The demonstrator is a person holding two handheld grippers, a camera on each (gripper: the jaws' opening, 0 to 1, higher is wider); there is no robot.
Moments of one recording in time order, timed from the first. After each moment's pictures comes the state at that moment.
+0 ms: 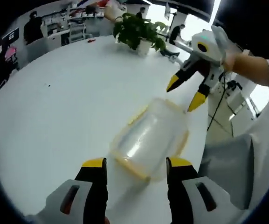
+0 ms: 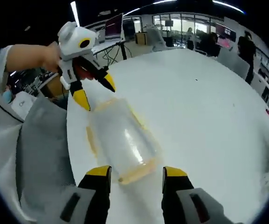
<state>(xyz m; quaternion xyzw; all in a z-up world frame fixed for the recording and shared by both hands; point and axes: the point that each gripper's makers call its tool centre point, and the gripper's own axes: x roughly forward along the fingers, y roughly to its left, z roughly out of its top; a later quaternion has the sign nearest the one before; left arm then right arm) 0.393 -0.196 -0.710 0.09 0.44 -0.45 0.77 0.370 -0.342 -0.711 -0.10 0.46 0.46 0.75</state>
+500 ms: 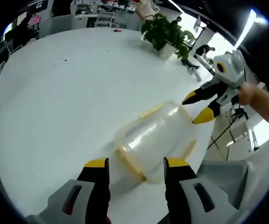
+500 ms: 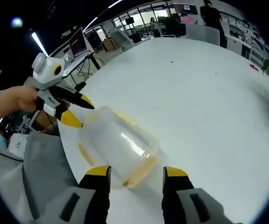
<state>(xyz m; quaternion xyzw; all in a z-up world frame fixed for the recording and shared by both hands) 0.393 -0.190 -0.724 0.01 0.49 -0.38 0.78 0.376 -0.350 -0.728 -0.03 0.50 0.37 0.78</state>
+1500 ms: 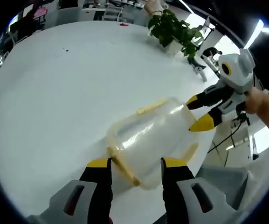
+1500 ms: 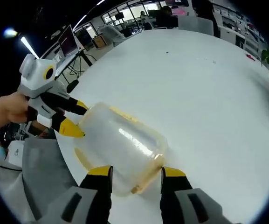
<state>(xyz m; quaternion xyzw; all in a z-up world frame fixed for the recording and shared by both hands) 0.383 -0.205 -0.737 0.00 0.52 -0.35 0.78 0.372 -0.333 -0.738 -0.02 0.53 0.35 0.77</state>
